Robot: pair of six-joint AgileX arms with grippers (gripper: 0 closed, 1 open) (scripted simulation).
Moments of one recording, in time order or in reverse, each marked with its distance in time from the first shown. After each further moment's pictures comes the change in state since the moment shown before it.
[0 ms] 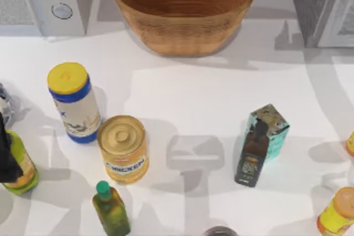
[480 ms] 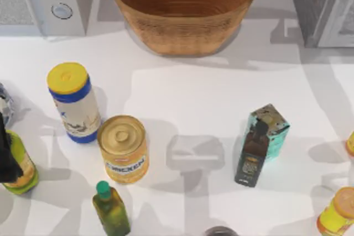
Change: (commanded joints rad) left arm 0.000 0.000 0.000 0.000 0.000 0.000; right arm 0.008 0.076 0.104 -0.021 0.010 0.000
